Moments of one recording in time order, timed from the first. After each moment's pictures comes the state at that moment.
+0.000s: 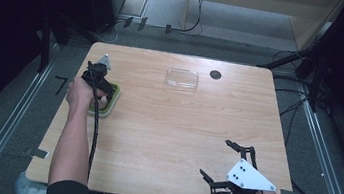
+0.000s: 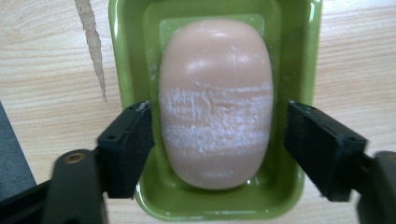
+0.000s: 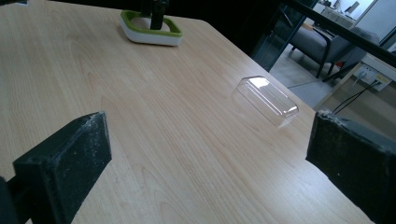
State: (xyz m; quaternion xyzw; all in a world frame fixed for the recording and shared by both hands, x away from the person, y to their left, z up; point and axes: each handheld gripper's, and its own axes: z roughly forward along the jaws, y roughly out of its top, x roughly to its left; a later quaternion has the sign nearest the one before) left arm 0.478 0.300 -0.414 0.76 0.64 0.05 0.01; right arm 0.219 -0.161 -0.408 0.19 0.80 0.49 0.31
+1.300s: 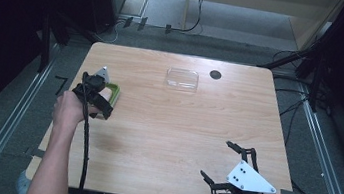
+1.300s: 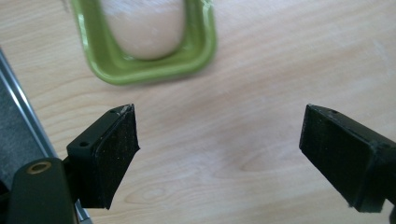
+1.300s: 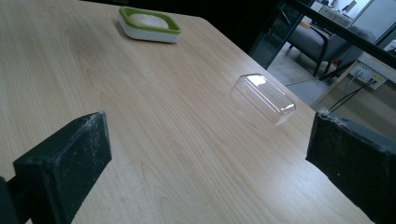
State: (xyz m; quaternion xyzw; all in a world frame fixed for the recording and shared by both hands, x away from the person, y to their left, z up) left arm 0.385 0.269 -0.370 0.81 0.59 0.05 0.01; right arm 0.215 -0.162 -0.408 0.19 0.80 0.48 0.31
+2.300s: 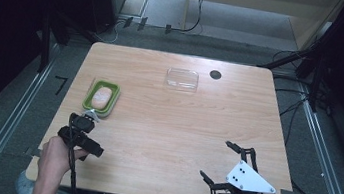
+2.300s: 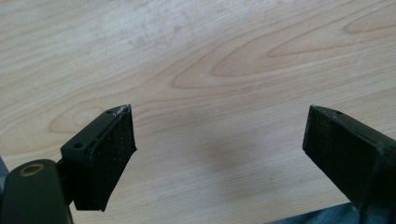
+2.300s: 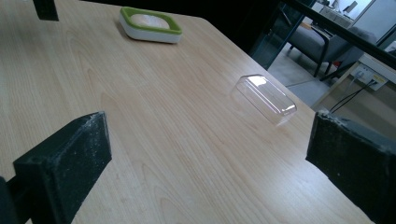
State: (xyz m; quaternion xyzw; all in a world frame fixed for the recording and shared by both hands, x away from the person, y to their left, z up) left arm 0.281 0.275 -0.414 0.80 0.59 0.06 0.03; right arm 0.215 -0.161 -0.408 0.19 0.80 0.48 0.31
